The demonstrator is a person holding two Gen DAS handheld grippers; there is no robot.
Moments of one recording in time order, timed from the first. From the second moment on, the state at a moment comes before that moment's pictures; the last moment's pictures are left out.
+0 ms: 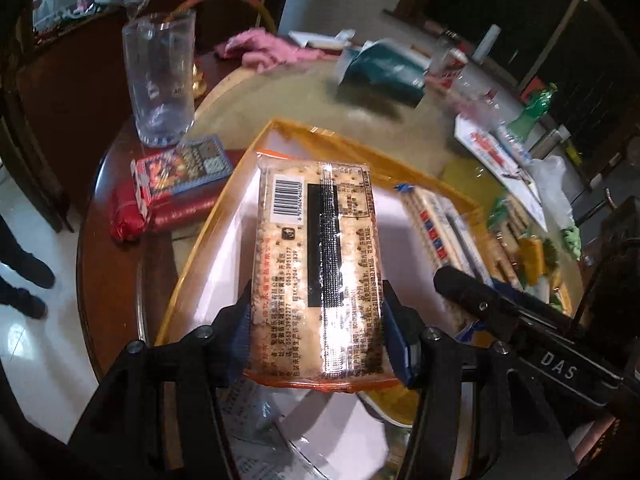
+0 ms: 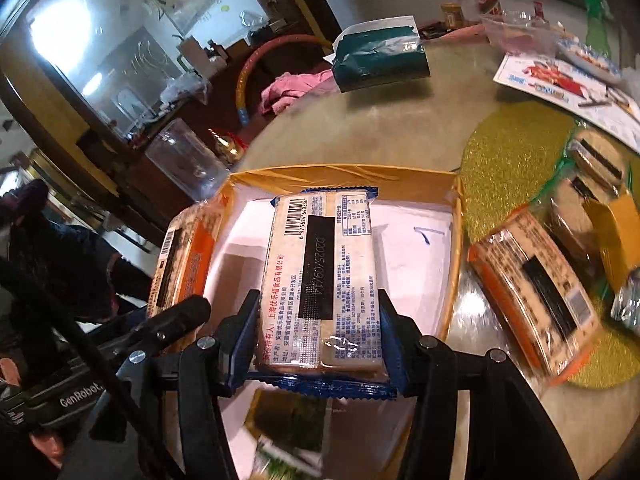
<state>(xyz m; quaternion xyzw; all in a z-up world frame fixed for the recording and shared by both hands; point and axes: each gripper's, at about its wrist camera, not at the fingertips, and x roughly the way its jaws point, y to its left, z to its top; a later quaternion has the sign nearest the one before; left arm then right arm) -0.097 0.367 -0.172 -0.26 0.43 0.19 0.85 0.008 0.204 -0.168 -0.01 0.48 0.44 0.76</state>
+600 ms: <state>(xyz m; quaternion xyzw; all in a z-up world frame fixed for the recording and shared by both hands) -0.146 0.305 -0.114 -0.23 0.38 0.21 0.87 -0.030 0.131 -0.127 0.04 0.41 0.46 0.79</state>
